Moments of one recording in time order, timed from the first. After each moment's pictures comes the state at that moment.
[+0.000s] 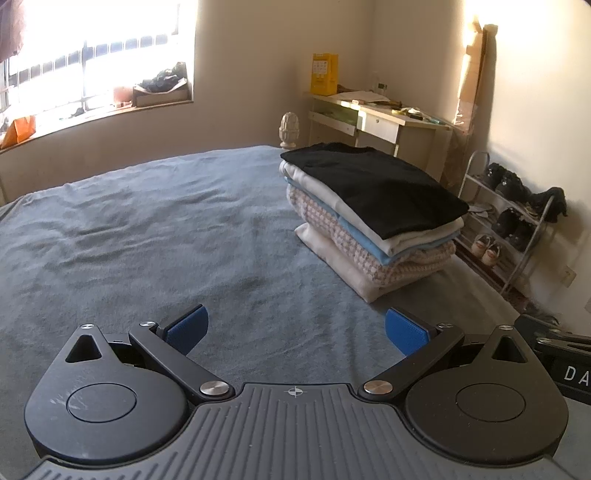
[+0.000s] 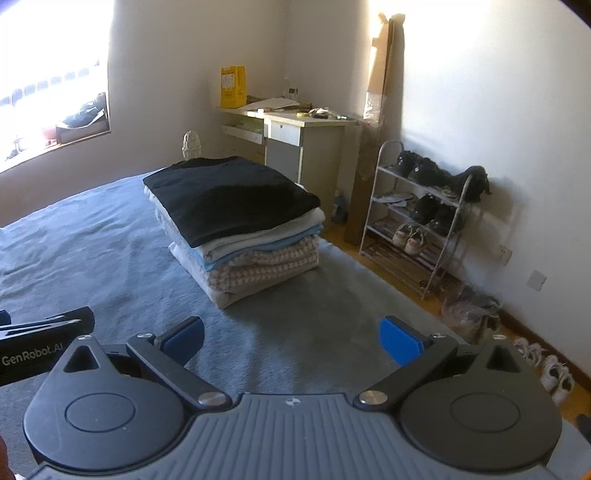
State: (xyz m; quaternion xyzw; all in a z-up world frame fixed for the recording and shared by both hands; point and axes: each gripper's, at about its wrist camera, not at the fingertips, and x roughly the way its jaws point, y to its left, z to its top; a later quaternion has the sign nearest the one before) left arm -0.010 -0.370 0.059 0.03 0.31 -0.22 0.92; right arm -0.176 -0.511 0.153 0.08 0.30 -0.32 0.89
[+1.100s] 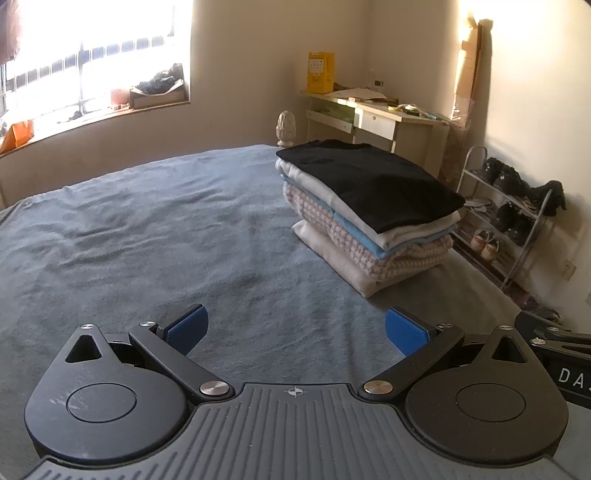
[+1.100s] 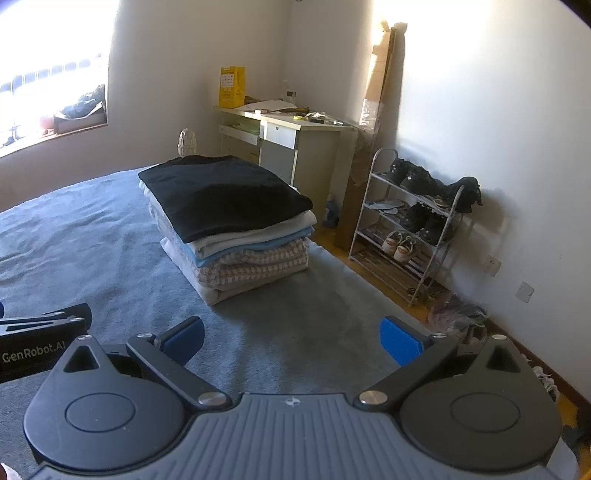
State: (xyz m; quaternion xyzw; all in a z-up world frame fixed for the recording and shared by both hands) left arm -0.017 -0.375 0.058 0.05 0.31 -0.22 0.92; right arm -0.180 -0.509 0.151 0.05 0.31 -0.33 0.89
